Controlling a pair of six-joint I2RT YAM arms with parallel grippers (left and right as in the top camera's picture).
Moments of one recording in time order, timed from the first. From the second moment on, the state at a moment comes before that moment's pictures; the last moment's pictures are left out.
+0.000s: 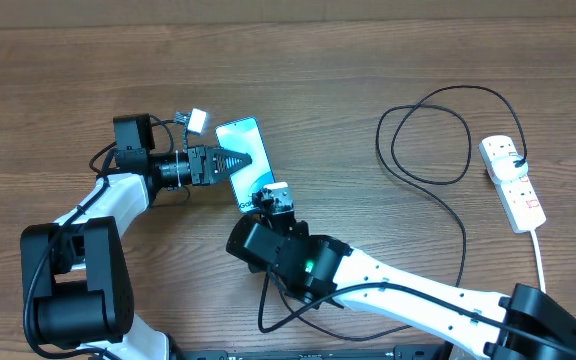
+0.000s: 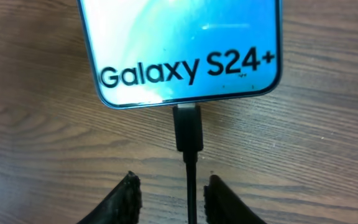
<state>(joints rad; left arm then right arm) 0.09 1.78 0.90 -0.07 1.43 -0.26 1.12 1.61 1.12 -0.56 0.33 0.85</state>
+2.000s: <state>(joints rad) 0.10 1.78 0.92 -0.15 1.47 -0.17 1.05 1.65 1.10 -0.44 0.21 0.68</state>
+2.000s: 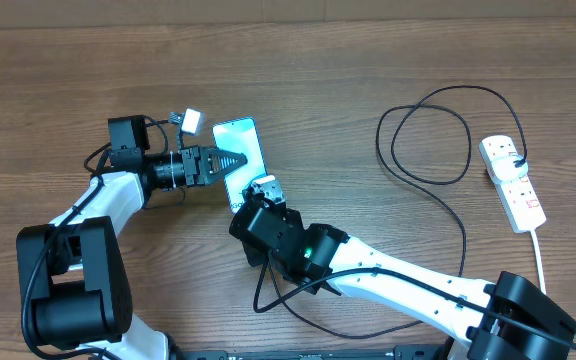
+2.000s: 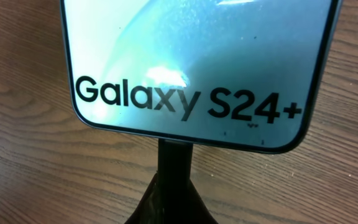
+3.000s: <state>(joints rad) 0.11 1.78 0.92 -0.17 1.48 -0.15 1.04 1.65 1.13 -0.45 0.11 0.67</state>
